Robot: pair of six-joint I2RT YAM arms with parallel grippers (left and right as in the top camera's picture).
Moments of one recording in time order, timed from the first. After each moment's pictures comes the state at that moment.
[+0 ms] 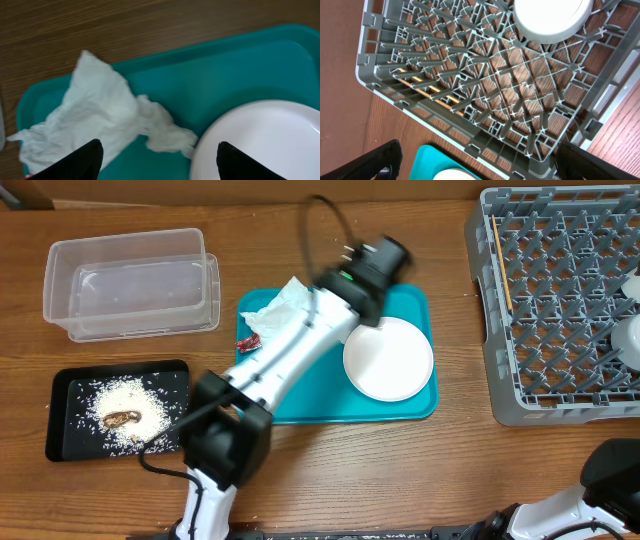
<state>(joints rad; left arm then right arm) -0.62 2.11 1.90 -0.94 -0.29 -0.35 -0.61 1.81 2.09 -1.45 -0.18 0.62</state>
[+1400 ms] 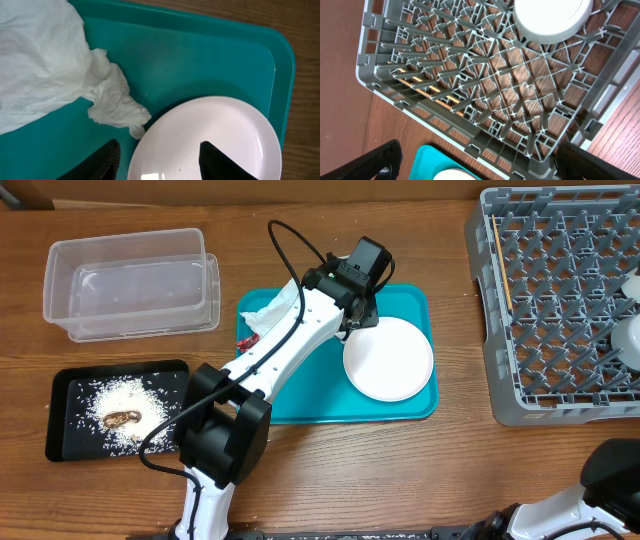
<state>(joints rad) -0.60 2.11 1.81 -0.88 -0.11 -0.75 -0.61 1.81 2.09 -1.45 -0.18 0.62</state>
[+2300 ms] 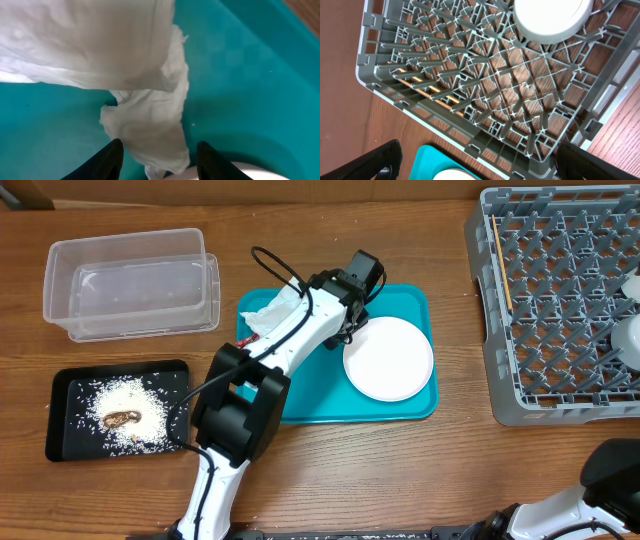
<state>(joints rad) -0.58 2.26 1.81 -0.88 -0.14 -1.23 -0.61 1.81 2.09 -1.45 -0.18 0.62</state>
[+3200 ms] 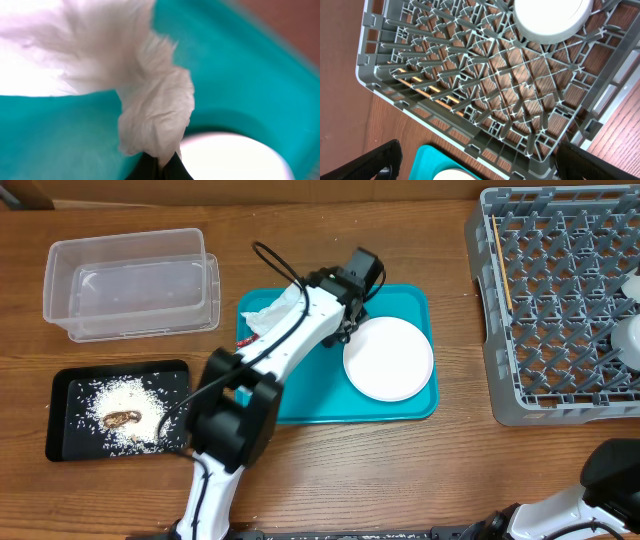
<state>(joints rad) -0.58 2.18 1.81 -0.91 -0.13 -1.15 -0.61 1.81 2.09 -1.45 -0.18 0.62</state>
